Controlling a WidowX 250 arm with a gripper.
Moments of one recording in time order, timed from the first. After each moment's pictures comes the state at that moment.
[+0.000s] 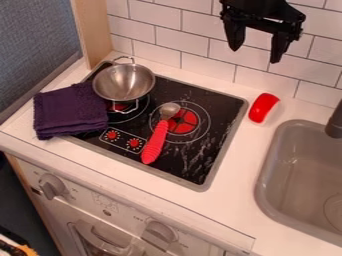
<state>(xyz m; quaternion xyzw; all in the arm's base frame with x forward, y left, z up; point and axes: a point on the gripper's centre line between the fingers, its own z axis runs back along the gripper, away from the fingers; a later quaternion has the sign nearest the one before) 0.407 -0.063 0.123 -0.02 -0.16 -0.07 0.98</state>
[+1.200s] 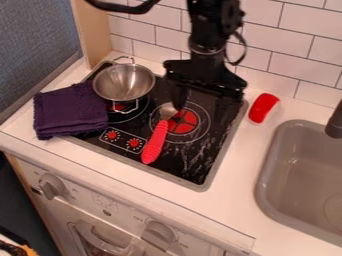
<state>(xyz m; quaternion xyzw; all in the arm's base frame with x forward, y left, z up) 0.331 -0.015 0.064 0.03 -0.11 0.05 0.99</state>
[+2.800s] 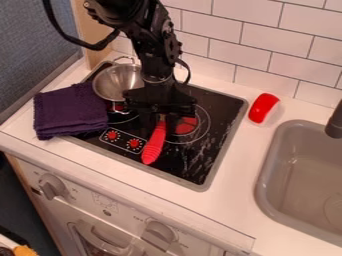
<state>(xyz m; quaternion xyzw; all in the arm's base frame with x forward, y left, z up) 0.323 0.031 0.005 0.00 -0.08 0.14 0.99</state>
